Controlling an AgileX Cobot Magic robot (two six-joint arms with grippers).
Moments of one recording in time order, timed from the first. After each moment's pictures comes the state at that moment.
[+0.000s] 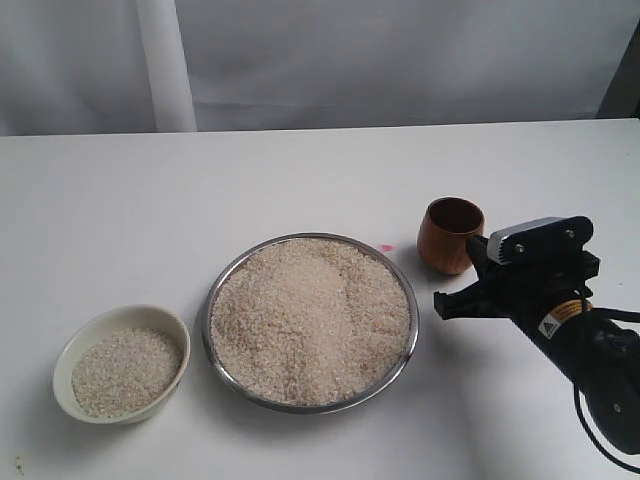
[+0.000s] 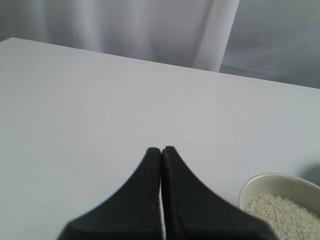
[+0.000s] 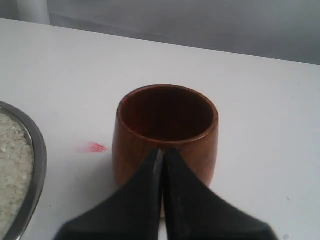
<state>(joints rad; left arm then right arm) 0.07 0.00 0.00 0.20 0.34 -0.34 0.34 2.00 -0.42 0.06 -1.21 -0.07</state>
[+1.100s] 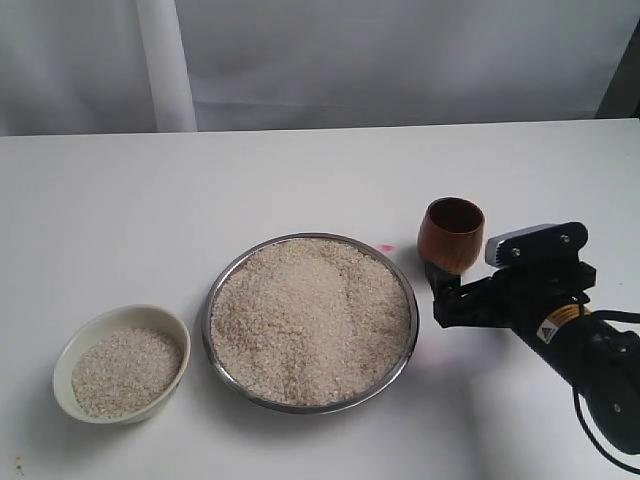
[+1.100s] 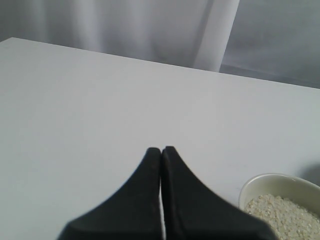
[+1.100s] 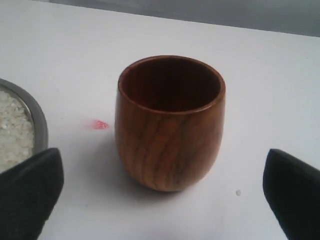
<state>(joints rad) 0.07 0.00 0.00 0.20 0.34 -0.34 0.34 2.00 -0.42 0.05 -1.14 -0.03</state>
